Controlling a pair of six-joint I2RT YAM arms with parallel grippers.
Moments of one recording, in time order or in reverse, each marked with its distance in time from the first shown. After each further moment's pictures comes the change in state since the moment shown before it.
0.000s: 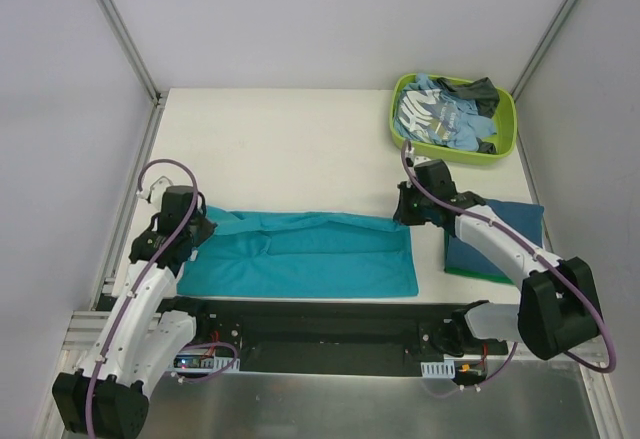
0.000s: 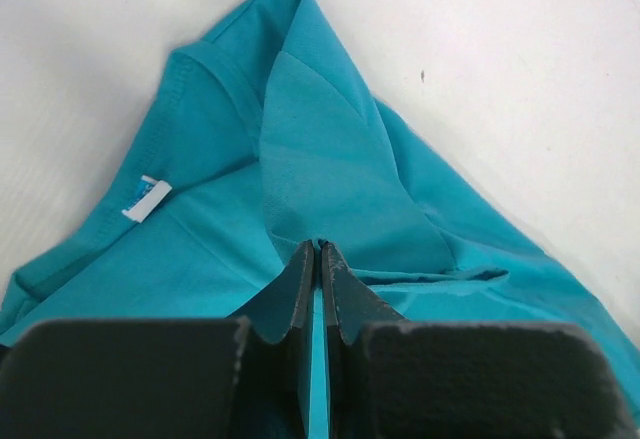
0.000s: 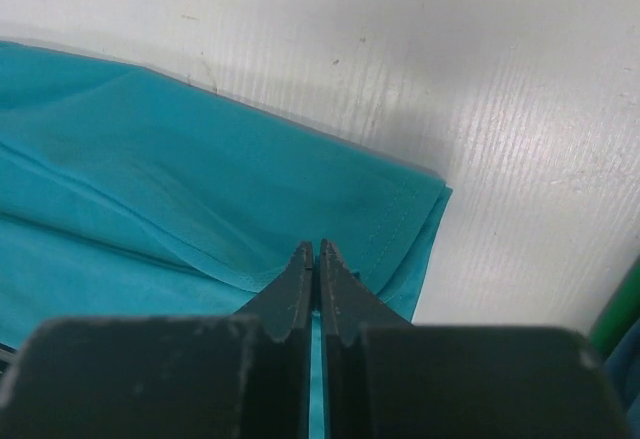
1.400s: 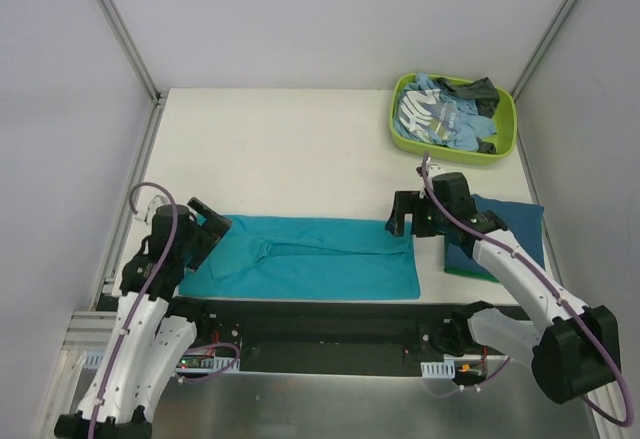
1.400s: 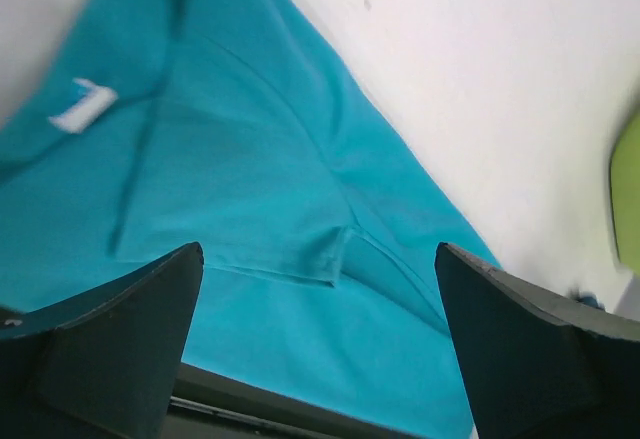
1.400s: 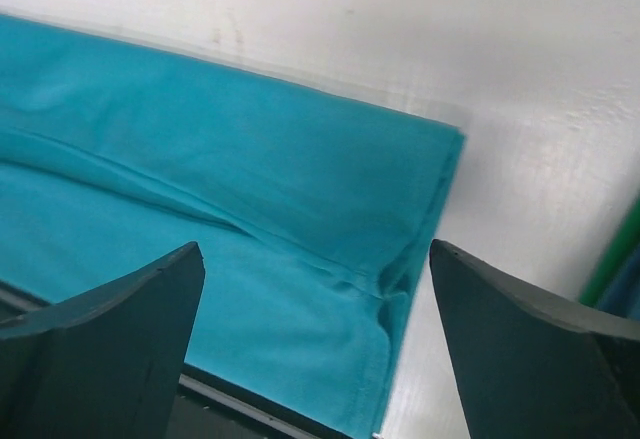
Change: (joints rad) left arm 0.000 -0.291 -0.063 -0.175 0.101 -0.215; right arm -0.034 -0.235 -0.105 -0.082 -0.027 -0.006
